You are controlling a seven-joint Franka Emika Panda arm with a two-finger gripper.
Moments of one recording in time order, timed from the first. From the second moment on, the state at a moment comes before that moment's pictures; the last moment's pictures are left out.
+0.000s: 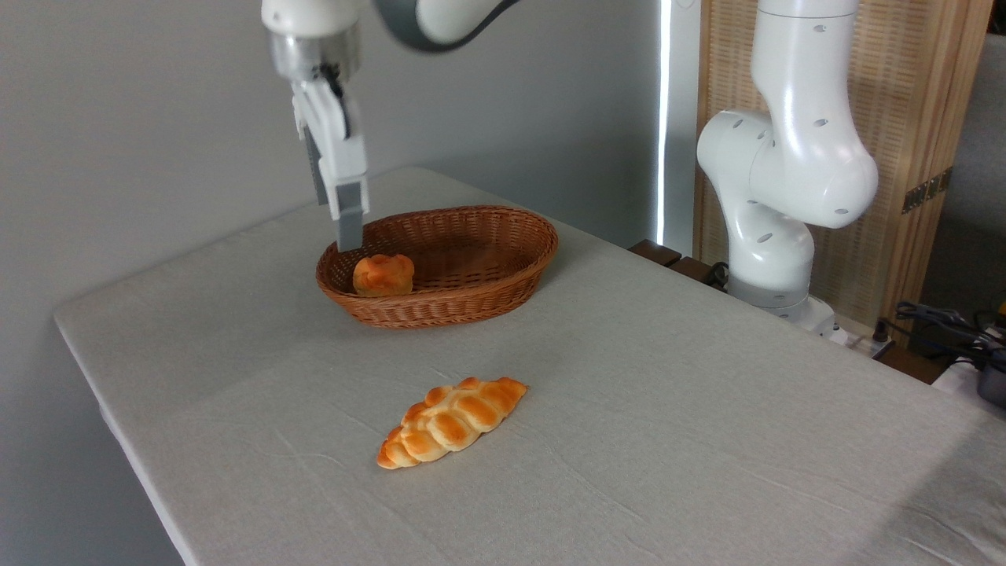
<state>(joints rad) -0.17 -0.10 -0.10 -1.80 -0.29 1.81 0.81</state>
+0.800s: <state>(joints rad) -0.03 -0.02 -0.03 -1.55 -0.09 1.57 0.73</state>
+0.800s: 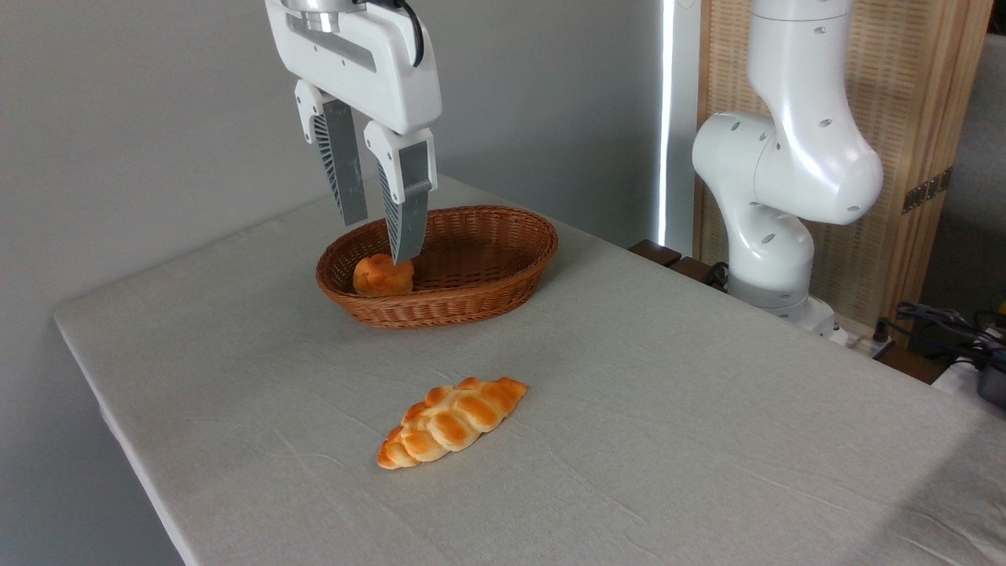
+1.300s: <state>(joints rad) -0.03 -0.02 -0.03 -1.54 -0.05 1.57 0.73</state>
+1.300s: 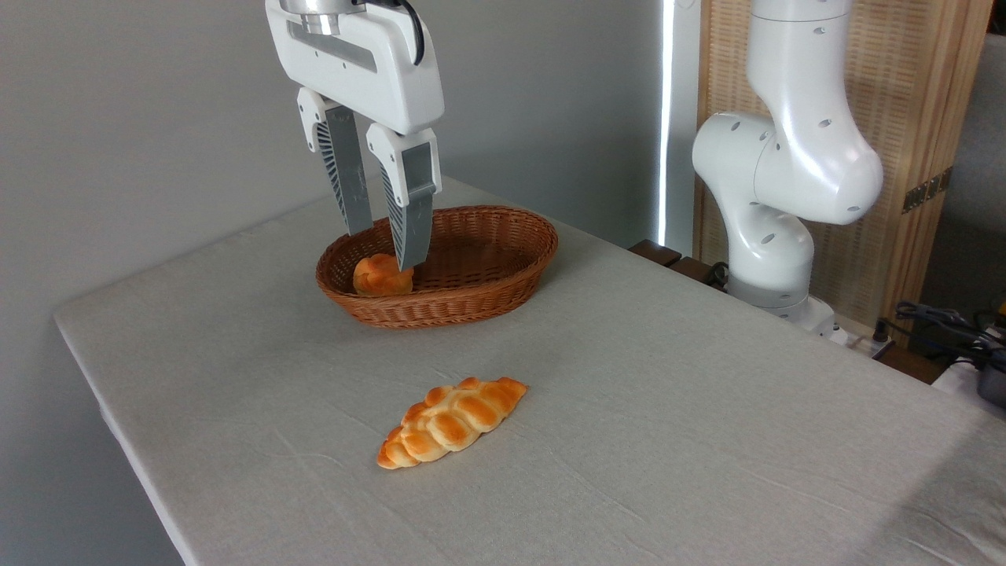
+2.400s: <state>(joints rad) -0.03 -0.01 -0.03 -1.54 -0.03 1.57 0.73</state>
